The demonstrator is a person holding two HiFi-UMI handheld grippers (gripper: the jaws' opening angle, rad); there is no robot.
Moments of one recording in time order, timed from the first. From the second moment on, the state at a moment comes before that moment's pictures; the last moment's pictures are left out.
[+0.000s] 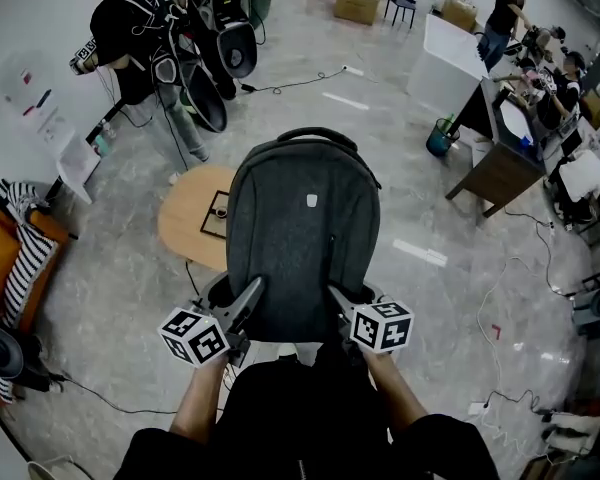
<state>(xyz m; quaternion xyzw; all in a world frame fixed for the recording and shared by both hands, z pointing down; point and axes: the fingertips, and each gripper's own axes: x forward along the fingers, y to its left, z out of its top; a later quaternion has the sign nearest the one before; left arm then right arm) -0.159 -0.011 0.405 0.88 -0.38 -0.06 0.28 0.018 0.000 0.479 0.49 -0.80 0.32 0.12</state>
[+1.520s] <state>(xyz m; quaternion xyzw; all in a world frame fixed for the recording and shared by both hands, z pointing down) -0.117 -0.108 0.428 0.87 -0.38 -0.05 0.30 0.061 -0.090 0.504 0.49 -0.79 0.34 0.13</state>
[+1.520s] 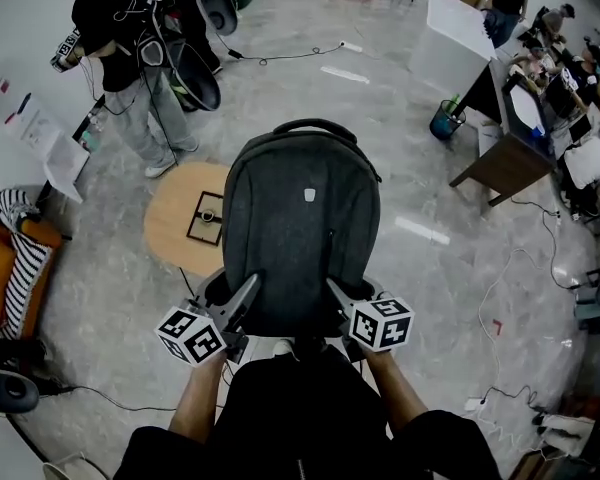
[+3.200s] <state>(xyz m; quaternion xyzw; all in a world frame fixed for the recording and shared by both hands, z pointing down) -0.102 -0.088 0.551 0.79 -0.47 0.00 0.40 0.078 -0.083 0.628 0.40 -0.78 0.43 0.21</state>
